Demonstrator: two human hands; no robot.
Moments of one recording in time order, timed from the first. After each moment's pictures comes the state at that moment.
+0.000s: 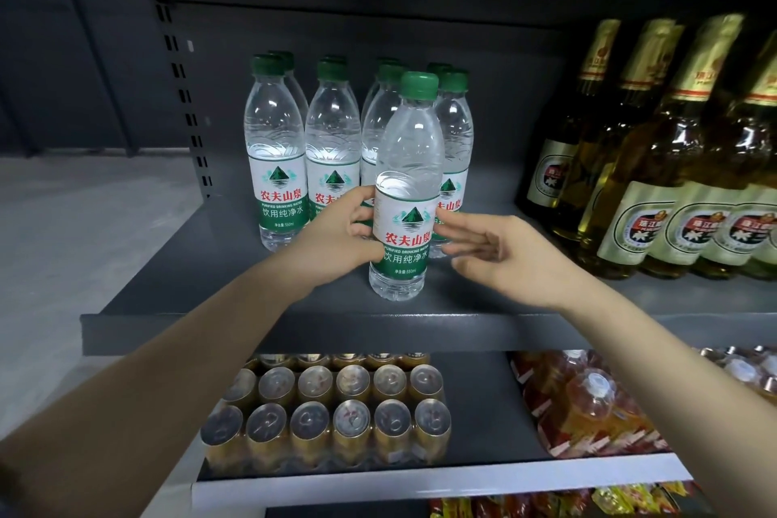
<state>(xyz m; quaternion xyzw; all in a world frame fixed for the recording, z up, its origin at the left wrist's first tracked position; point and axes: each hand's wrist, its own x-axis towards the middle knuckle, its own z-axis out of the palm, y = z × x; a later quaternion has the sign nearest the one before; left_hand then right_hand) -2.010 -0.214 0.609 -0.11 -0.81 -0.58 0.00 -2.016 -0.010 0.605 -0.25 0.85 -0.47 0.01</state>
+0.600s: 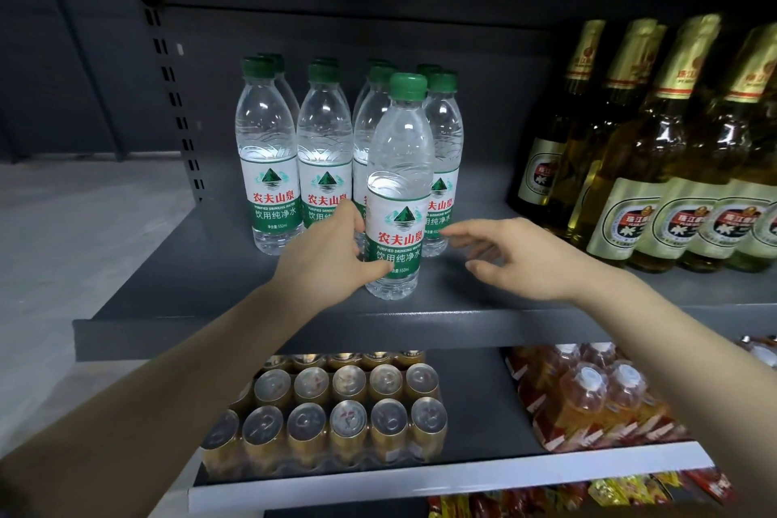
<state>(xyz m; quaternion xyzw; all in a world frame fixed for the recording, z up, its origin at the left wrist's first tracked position) -2.004 -0.210 0.598 -0.06 -0.96 -0.26 0.12 -2.015 0.009 0.618 -0.26 0.95 -0.19 -0.02</state>
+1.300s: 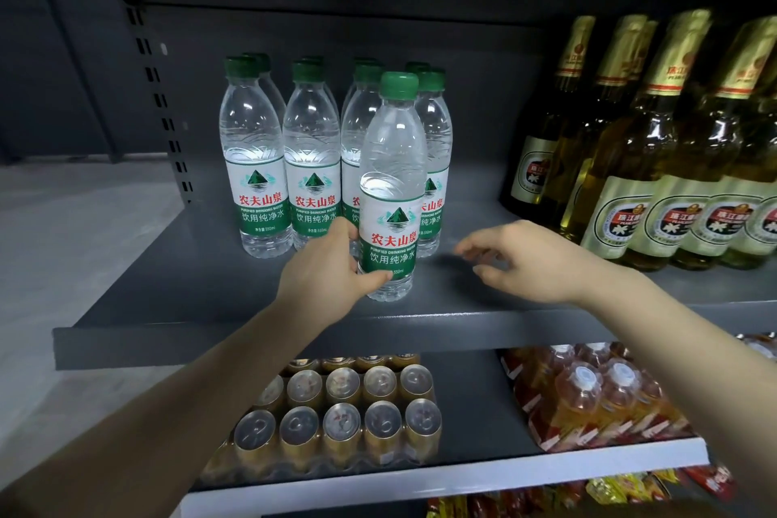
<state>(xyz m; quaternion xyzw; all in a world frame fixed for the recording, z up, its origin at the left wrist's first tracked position) -2.011 -0.199 0.577 -0.05 -0.95 -0.29 0.13 -2.017 0.024 0.620 -0.25 0.96 -0.08 -0.03</state>
